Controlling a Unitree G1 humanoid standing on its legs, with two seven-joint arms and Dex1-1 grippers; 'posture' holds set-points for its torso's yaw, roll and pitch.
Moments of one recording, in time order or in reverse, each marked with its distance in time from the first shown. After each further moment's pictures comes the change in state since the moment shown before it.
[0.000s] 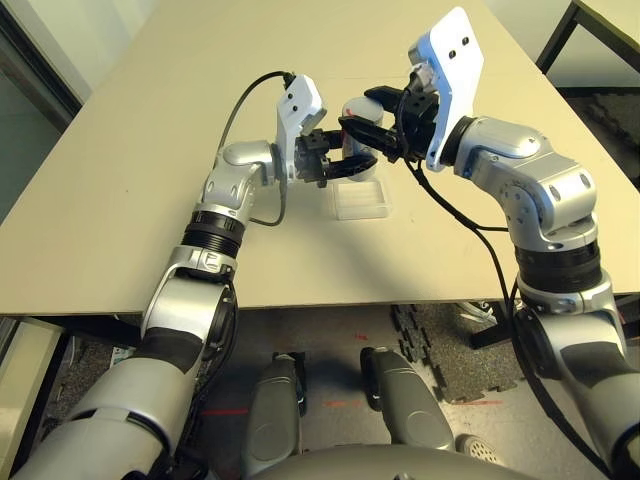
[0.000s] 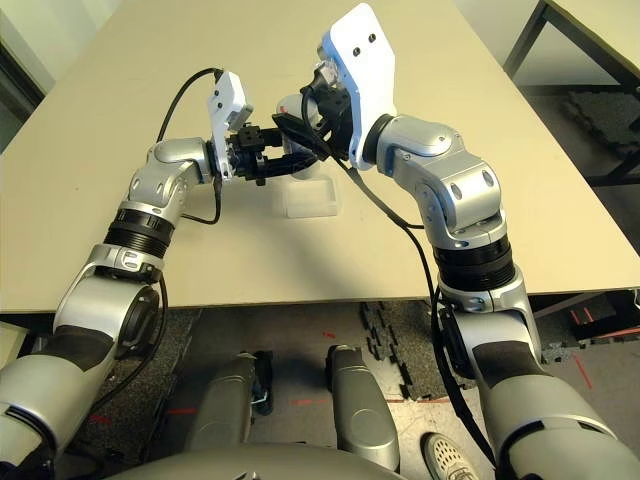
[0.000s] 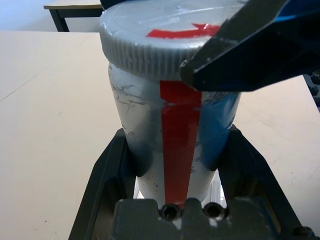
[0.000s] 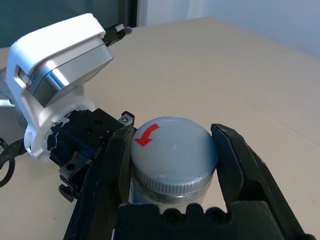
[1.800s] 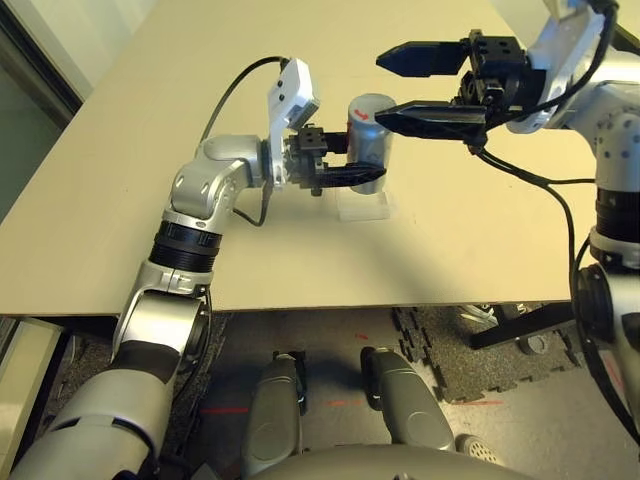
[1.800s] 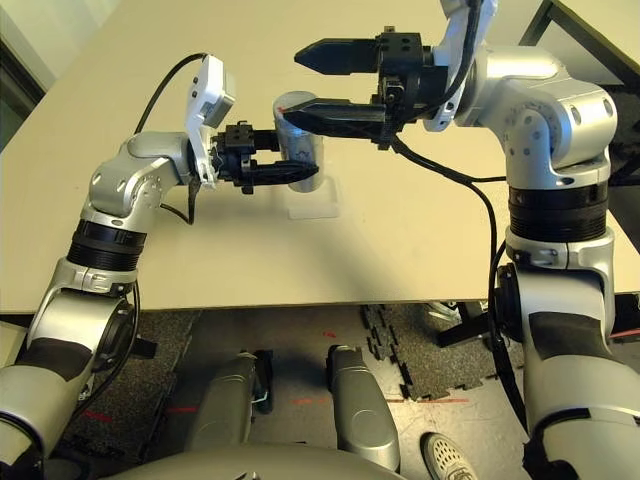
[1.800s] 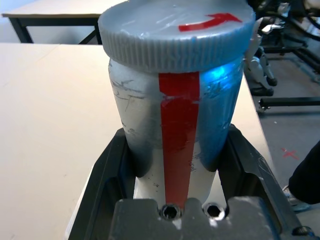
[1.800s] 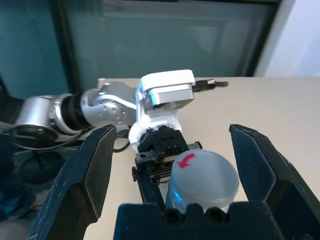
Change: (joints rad) left arm 0.089 0.128 -0.065 -0.372 -0.182 0.261 -0.036; right arm -0.124 -0.220 -0.084 0.088 0.268 -0.046 0.513
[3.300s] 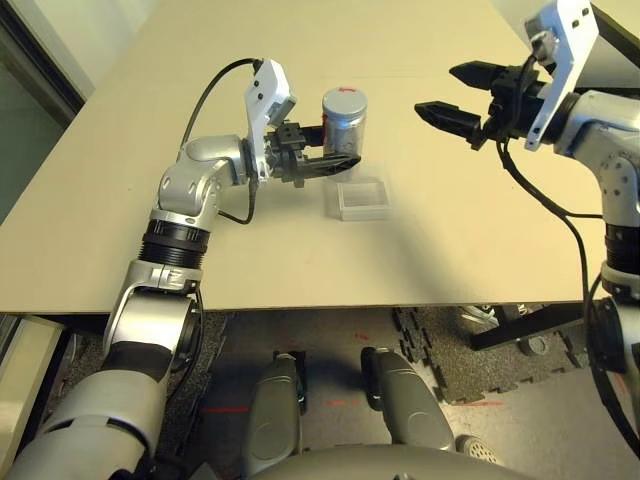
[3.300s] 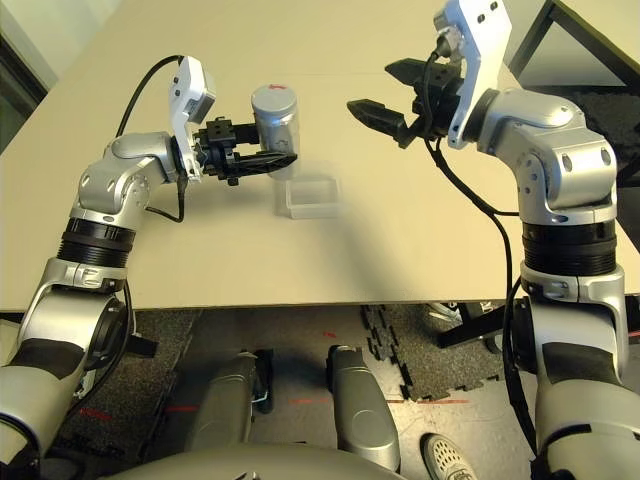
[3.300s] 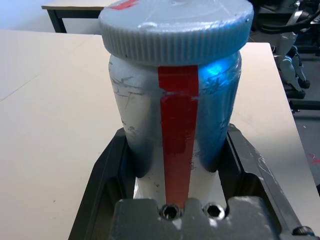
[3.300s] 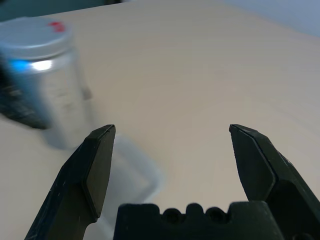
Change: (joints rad) left arm -0.004 0.029 0.042 0.081 0.021 -0.052 0.034; right arm 0.174 -0.079 -0.064 -0.011 -0.156 0.036 -0.270
